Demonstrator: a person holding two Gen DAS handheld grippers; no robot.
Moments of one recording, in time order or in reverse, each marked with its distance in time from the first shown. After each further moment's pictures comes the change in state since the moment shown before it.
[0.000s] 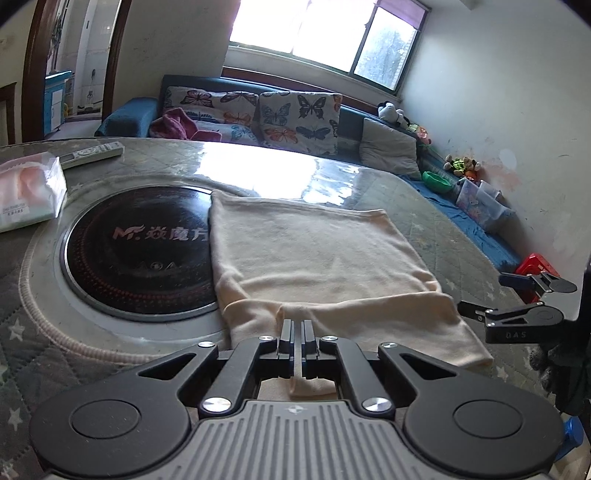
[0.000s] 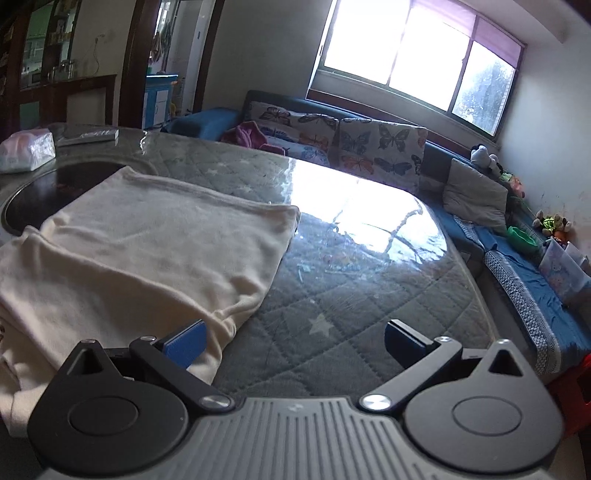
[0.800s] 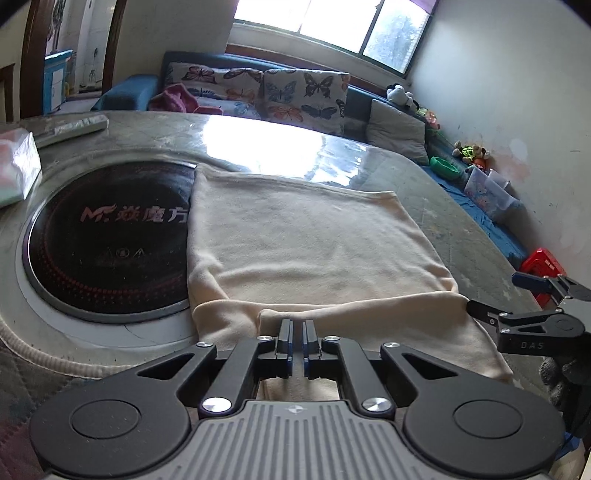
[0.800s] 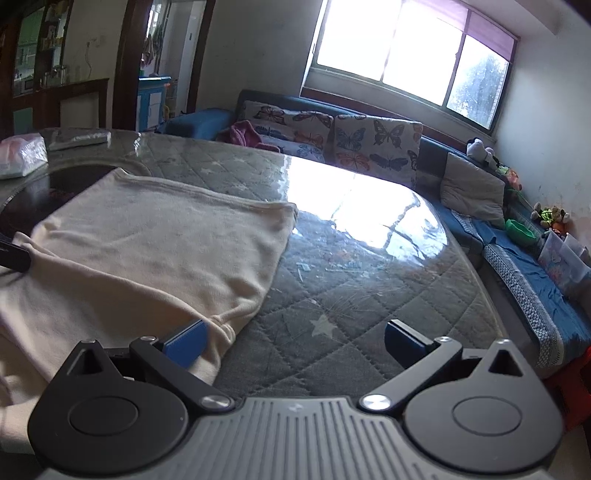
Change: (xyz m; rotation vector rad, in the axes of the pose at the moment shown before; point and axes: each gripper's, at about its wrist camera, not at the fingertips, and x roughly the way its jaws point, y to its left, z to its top) left arm 0.048 -0.008 0.004 -0.022 0.065 0.025; right arm 0.003 0.002 -0.002 0.025 -0.006 0.005
